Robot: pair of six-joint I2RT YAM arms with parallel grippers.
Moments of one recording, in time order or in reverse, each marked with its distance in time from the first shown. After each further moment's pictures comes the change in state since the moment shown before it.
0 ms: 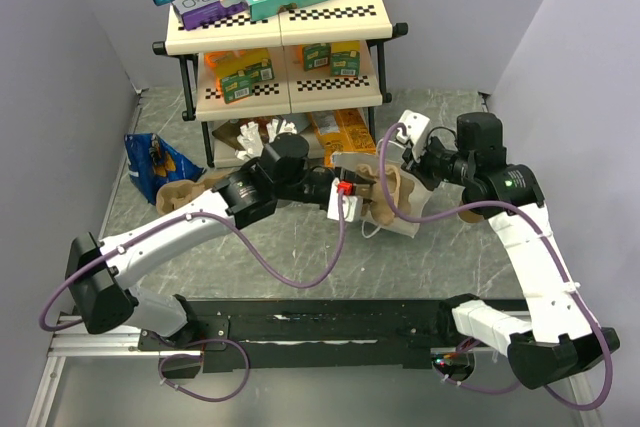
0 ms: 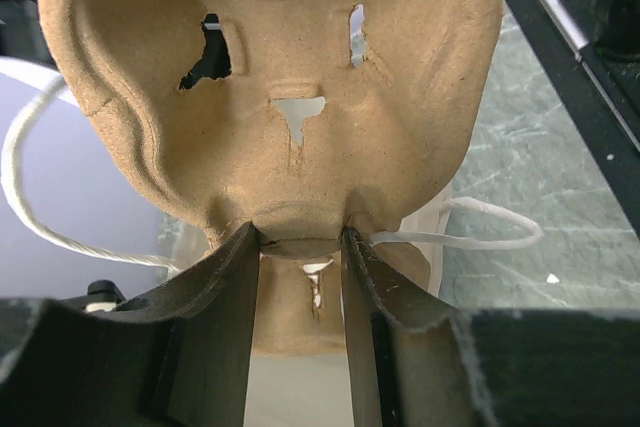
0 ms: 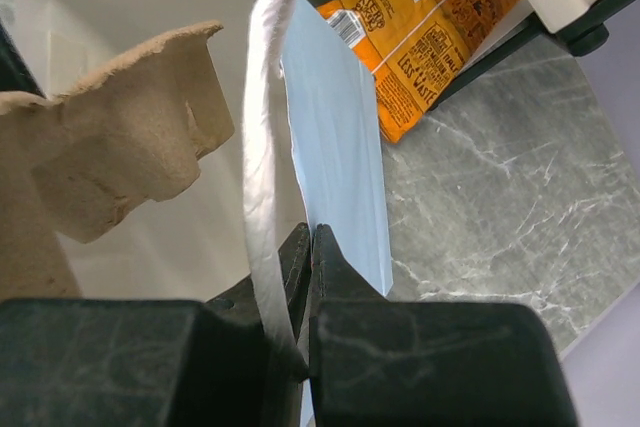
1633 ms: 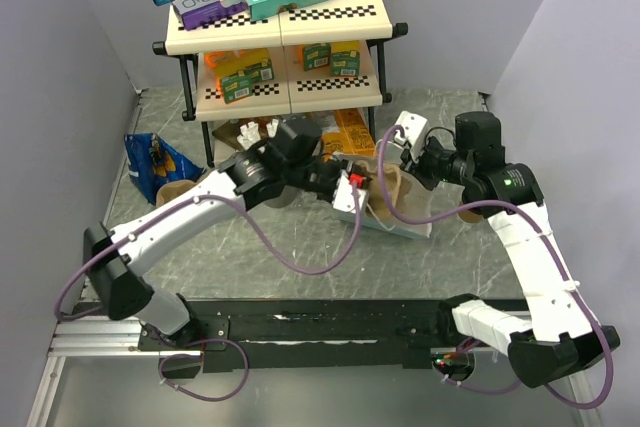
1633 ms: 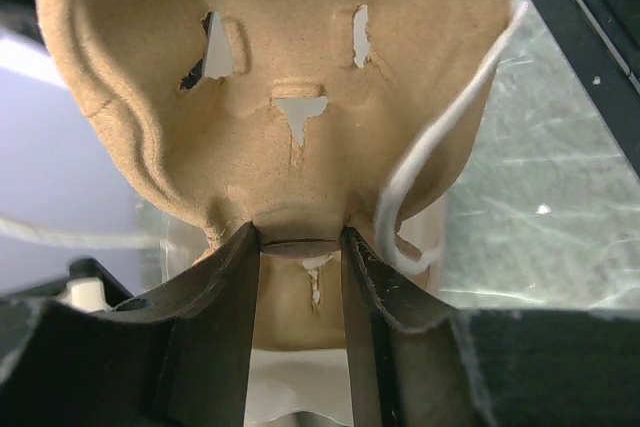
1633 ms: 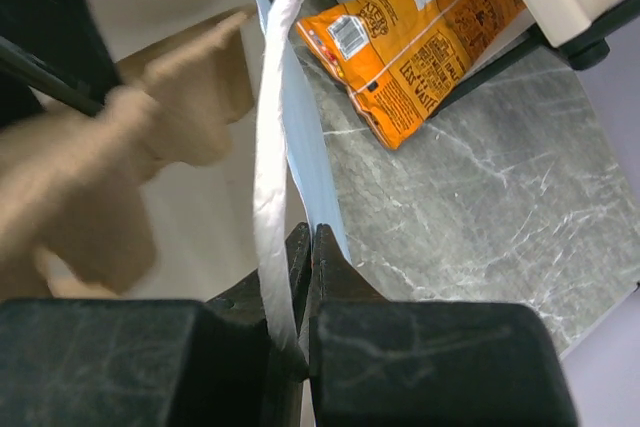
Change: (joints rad) left arm 0.040 0.079 0.163 -0.283 0.013 0.130; right arm 0.005 0.003 0.002 -0.003 -0.008 -0.022
